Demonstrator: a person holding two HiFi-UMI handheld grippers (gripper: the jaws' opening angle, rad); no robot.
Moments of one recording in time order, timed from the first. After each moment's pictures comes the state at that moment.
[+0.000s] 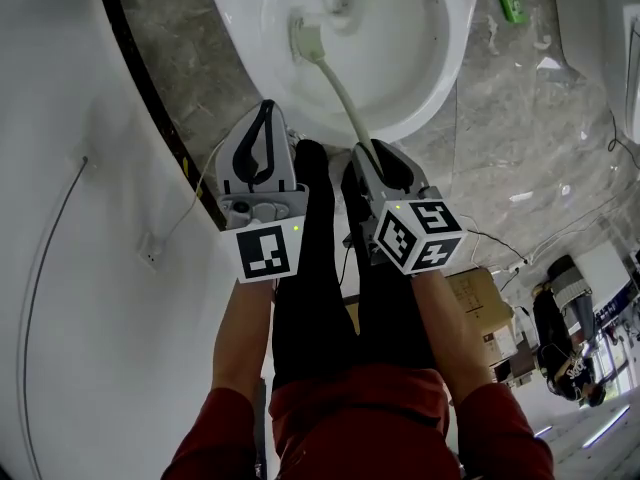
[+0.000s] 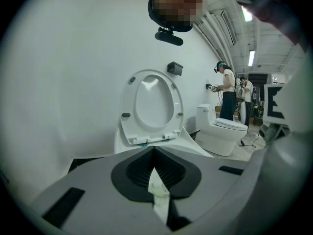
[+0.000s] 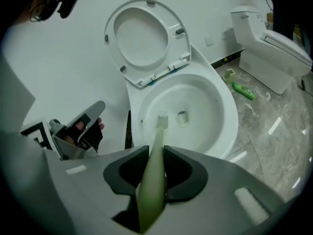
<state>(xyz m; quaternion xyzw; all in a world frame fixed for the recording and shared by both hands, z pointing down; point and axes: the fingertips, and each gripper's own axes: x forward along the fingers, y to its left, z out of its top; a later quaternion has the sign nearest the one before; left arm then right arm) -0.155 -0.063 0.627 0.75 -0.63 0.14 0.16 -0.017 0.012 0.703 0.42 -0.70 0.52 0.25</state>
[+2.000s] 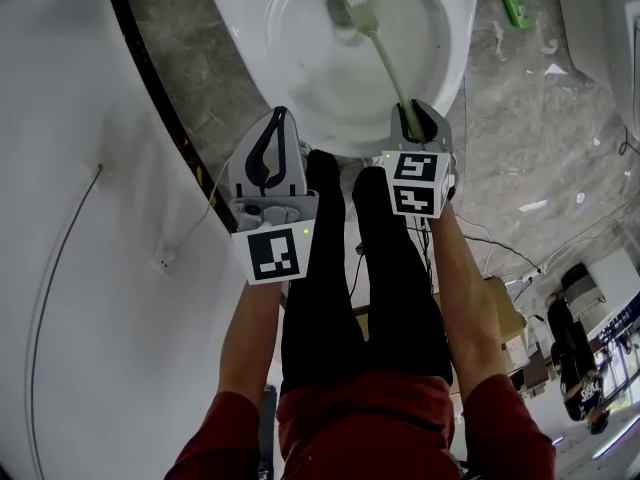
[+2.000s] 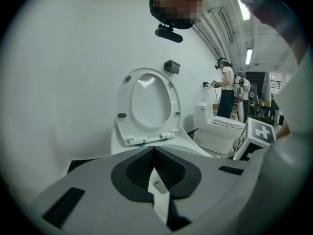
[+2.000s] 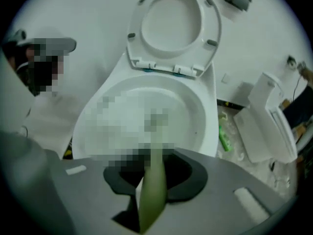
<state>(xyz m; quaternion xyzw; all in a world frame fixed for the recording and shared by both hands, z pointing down) -0.155 -0.067 0.628 0.76 -0.62 0.15 0.16 0.031 -0.052 0.776 0.45 -0.73 0.25 0.46</state>
